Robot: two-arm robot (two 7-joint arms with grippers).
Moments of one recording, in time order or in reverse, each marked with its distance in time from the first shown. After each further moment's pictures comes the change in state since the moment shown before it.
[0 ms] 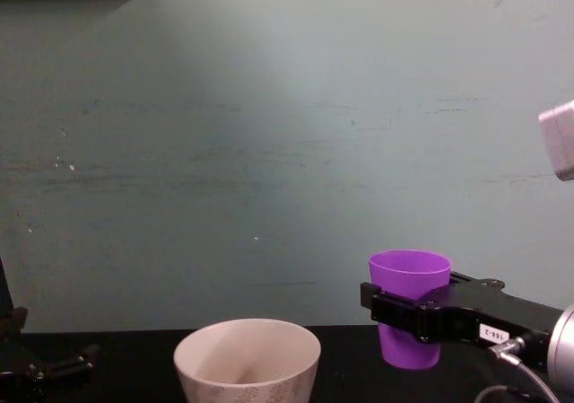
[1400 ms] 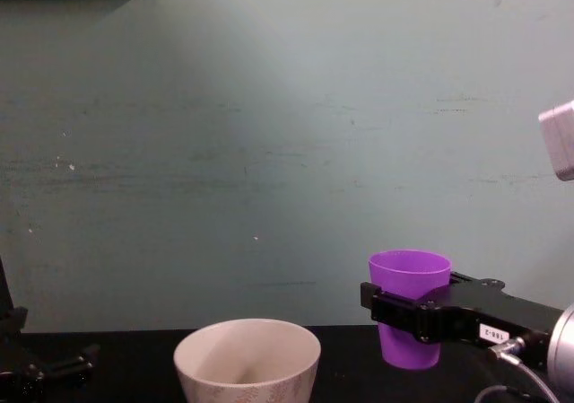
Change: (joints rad) left arm 0.000 0.000 0.000 0.000 0.000 0.000 0.000; right arm 0.000 0.000 0.000 0.000 0.000 0.000 0.000
